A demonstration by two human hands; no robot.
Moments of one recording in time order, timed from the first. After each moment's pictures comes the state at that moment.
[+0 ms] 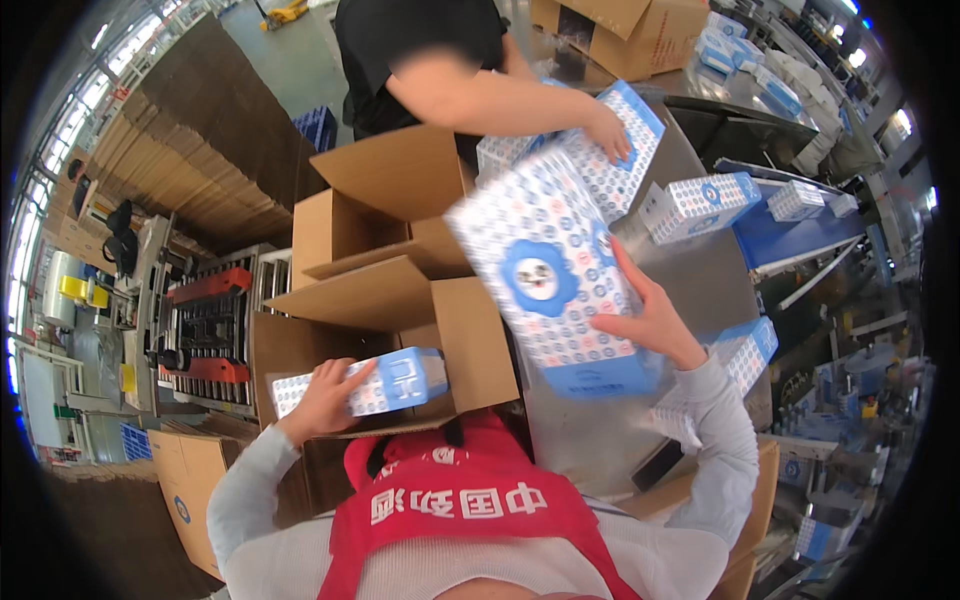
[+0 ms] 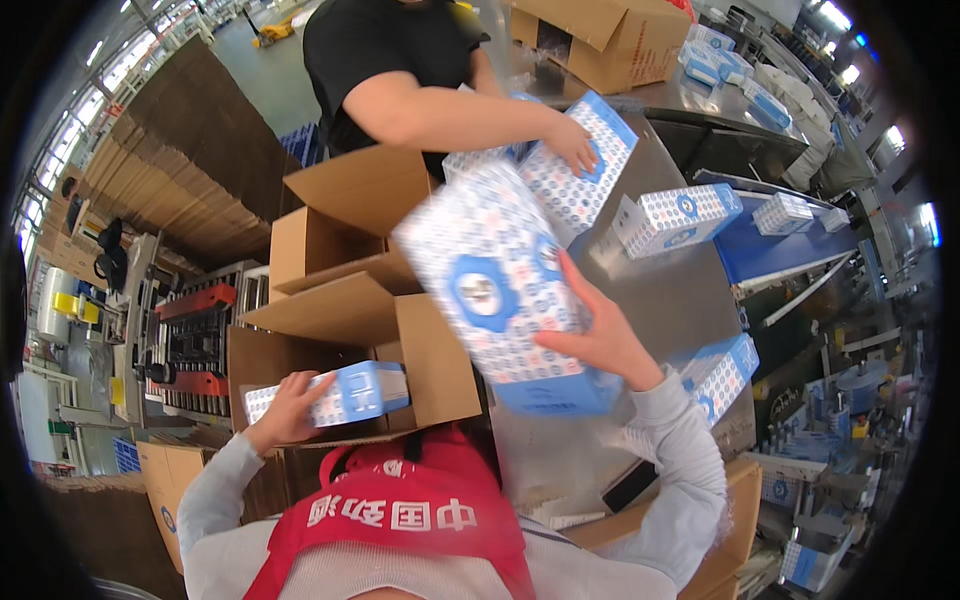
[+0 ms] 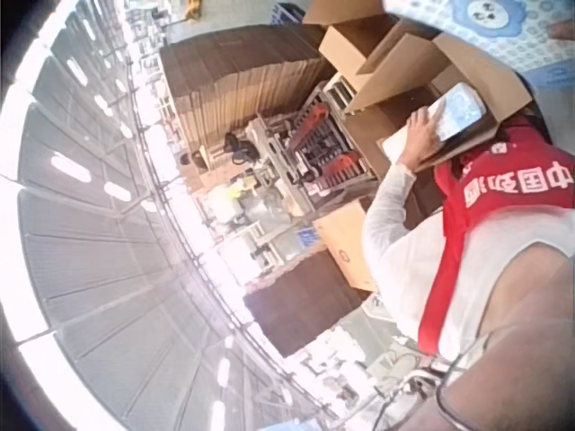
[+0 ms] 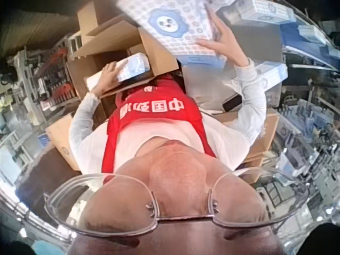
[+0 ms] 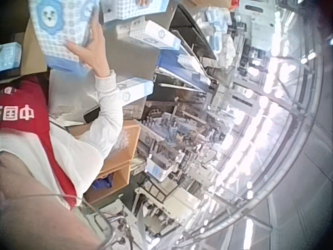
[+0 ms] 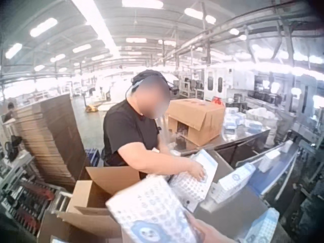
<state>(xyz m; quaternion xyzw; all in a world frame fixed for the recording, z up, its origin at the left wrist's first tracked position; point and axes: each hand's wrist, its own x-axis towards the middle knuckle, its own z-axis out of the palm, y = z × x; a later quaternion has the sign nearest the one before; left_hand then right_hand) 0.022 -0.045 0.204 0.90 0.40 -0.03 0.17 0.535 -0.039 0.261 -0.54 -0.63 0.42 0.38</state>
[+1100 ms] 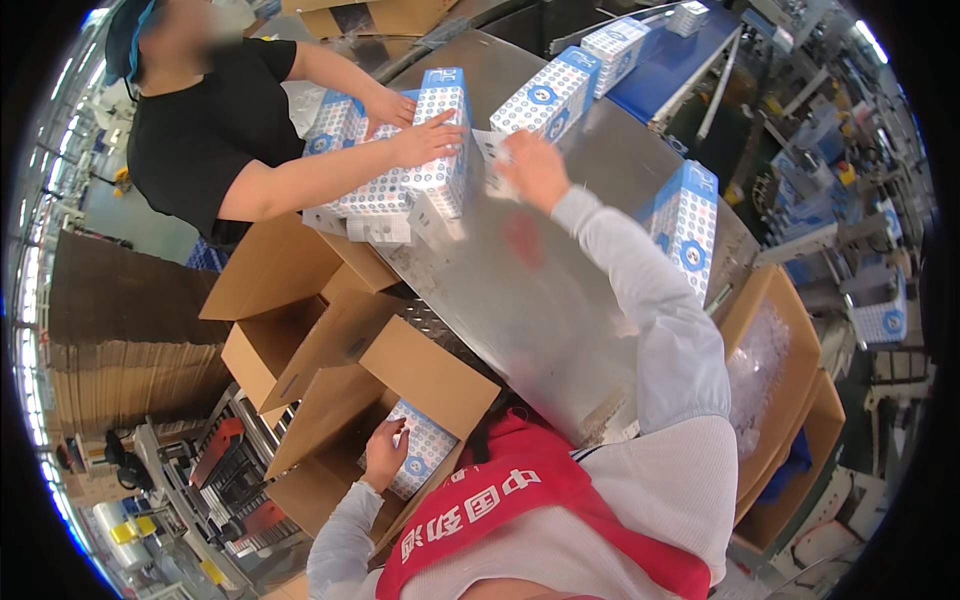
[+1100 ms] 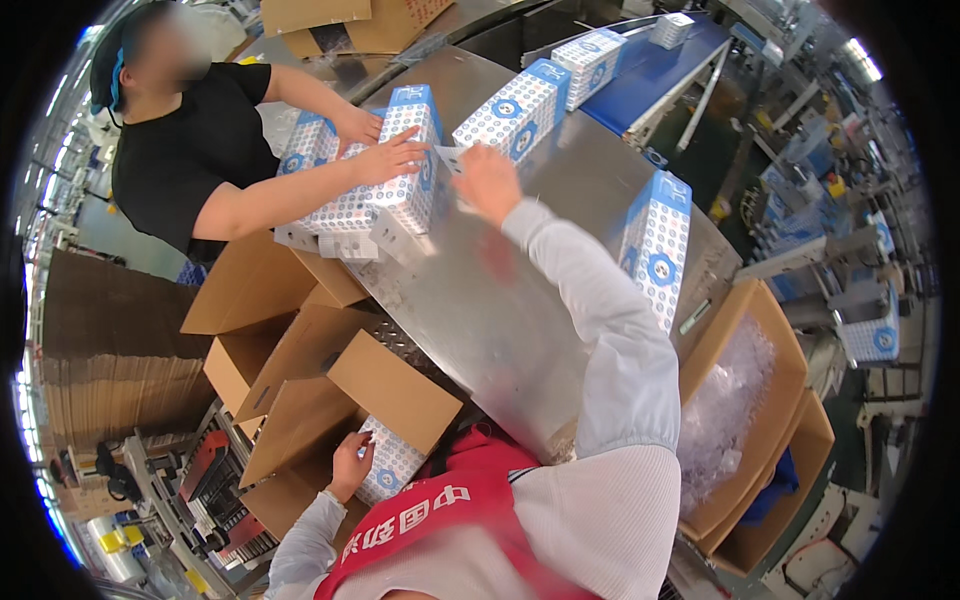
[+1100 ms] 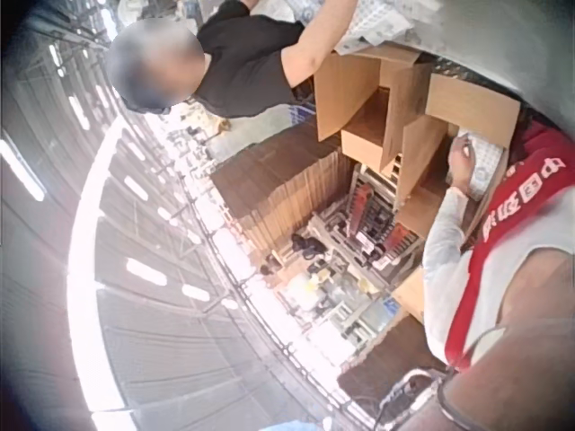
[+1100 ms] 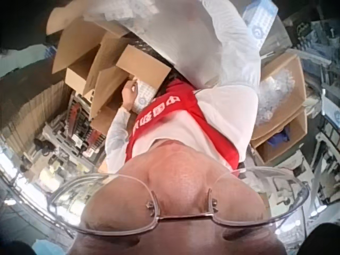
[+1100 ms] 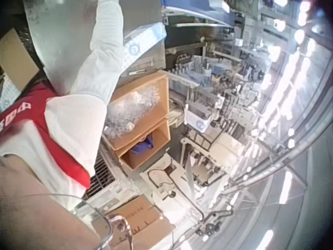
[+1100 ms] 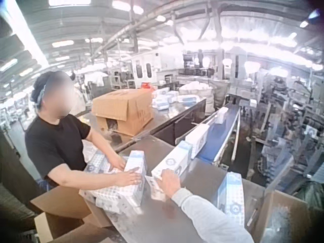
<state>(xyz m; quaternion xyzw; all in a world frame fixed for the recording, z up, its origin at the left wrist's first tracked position) 0.079 -0.024 0.066 0.84 0.43 0.01 0.33 0.637 0.068 0.121 -0.78 -0.55 -0.13 0.26</state>
